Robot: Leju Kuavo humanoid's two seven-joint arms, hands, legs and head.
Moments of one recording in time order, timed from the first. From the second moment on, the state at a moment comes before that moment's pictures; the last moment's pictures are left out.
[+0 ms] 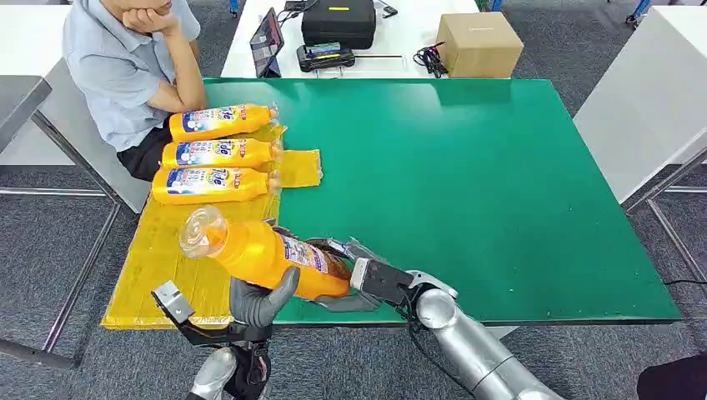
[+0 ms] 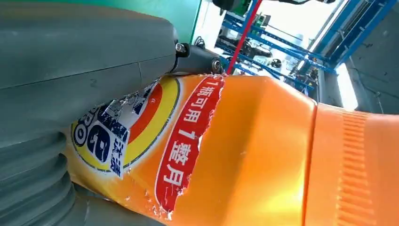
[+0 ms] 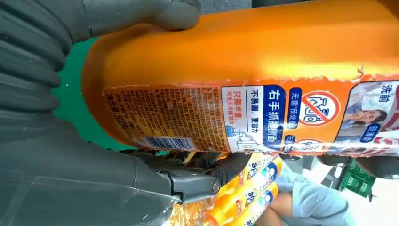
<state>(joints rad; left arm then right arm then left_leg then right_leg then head) -0.06 -0.26 -0.37 -1.31 0.40 -0.01 -0.59 -0.39 -0.04 0.68 -1.12 0.10 0.40 -0.52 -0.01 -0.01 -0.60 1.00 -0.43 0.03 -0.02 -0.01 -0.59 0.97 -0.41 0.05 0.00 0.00</state>
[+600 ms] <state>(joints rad) -0.08 -0.25 -0.45 -1.33 0.08 0.31 -0.57 -0.36 -0.05 0.68 -1.06 0.13 0.33 -0.51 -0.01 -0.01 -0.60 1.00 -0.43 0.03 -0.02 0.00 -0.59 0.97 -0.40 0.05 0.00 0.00</state>
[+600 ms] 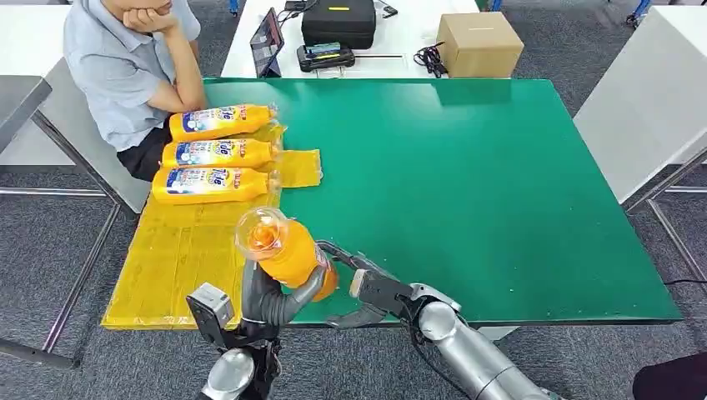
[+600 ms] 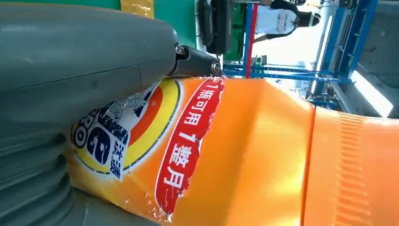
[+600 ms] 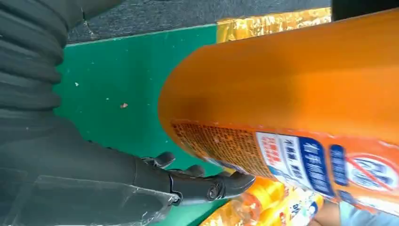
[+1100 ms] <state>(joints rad) -0.08 -0.23 -0.45 -1.36 -0.17 0.44 -0.50 -0.32 -0.04 0.65 -1.03 0.21 0.23 -0.51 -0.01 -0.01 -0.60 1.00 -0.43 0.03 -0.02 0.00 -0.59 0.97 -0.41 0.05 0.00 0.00</state>
